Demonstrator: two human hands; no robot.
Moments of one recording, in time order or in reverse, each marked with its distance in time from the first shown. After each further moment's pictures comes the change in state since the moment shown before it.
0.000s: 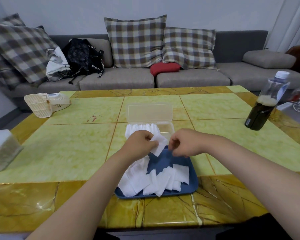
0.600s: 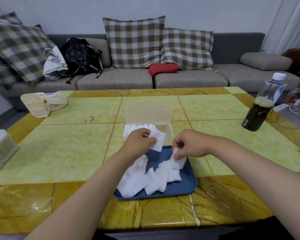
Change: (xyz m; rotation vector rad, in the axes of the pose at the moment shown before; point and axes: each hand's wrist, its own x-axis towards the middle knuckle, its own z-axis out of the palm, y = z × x) left_hand 0.001 0.004 0.004 -0.238 0.041 -0.092; right_hand -0.011 0.011 -0.005 -0.061 0.000 -0.063
